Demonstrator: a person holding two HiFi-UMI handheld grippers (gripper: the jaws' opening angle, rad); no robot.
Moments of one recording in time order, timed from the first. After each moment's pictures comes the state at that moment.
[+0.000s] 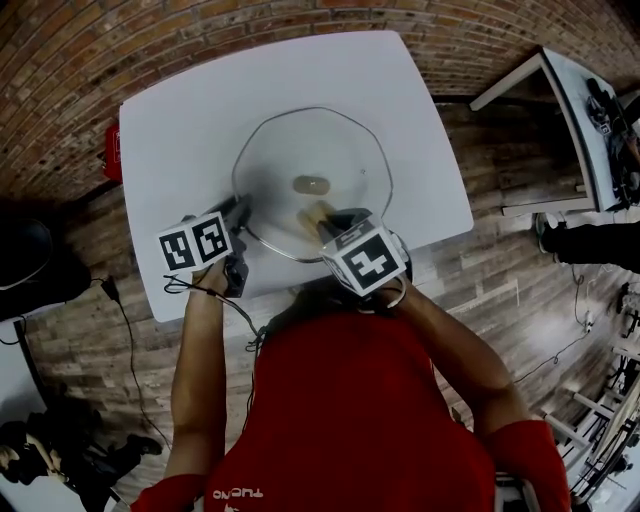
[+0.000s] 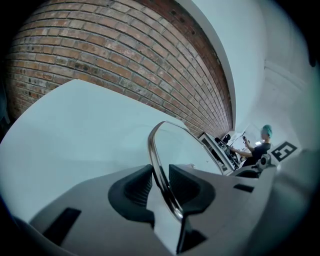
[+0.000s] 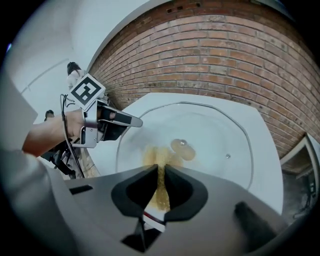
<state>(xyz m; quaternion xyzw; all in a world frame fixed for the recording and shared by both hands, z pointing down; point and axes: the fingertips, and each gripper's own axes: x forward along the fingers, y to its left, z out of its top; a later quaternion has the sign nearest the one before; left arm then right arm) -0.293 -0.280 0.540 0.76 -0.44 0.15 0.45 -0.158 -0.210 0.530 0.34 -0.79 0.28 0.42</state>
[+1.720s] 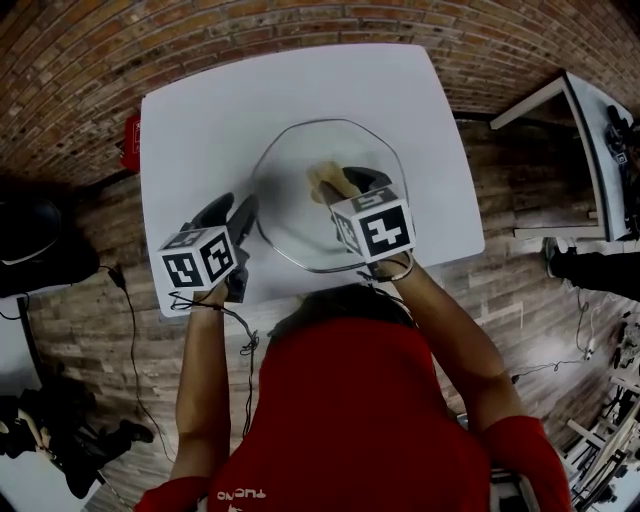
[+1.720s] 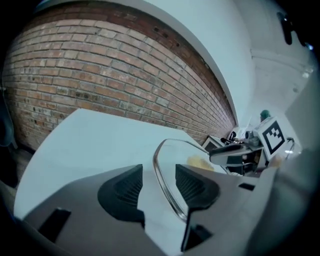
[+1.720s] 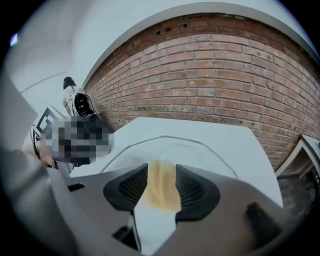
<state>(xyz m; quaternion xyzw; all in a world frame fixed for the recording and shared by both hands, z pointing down) -0.318 -0.286 0.503 0.78 -0.49 0.15 0.36 -0.160 -0.308 0.496 0.41 -0.82 0.23 0.33</state>
